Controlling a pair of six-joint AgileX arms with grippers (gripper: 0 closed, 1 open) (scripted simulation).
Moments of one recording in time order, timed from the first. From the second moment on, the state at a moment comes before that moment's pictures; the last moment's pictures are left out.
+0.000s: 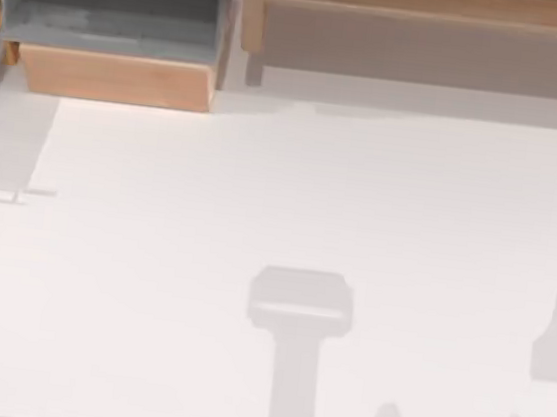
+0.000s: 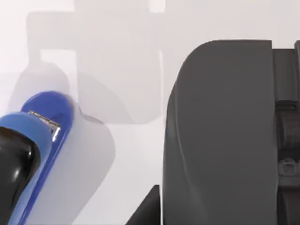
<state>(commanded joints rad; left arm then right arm) 0.44 0.85 0.42 -0.97 0.05 0.45 0.00 0.00 0.00 0.00 0.00 0.00</state>
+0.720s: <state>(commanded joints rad) 0.44 0.88 0.37 -0.96 0.05 0.44 0.00 0.00 0.00 0.00 0.00 0.00</state>
